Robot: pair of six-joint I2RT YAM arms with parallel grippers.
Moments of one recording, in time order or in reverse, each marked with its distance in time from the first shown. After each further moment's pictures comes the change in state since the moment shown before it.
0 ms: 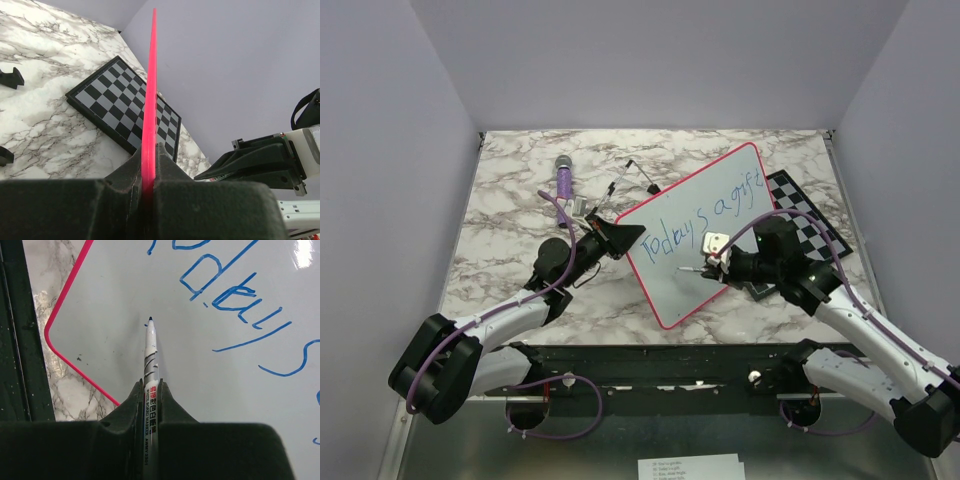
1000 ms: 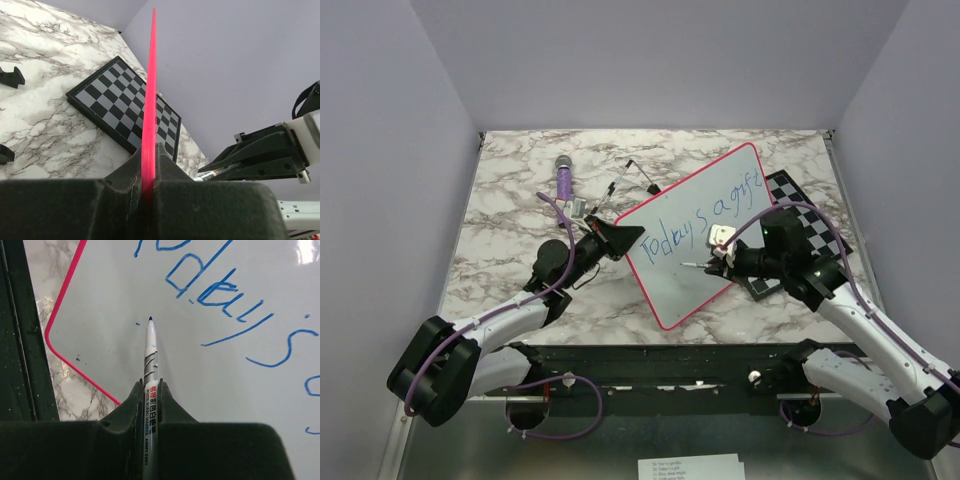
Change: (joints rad) left arm -0.003 -0.016 -0.011 -0.002 -0.007 0.001; right arm -0.058 0.000 0.049 -0.032 -0.050 0.017
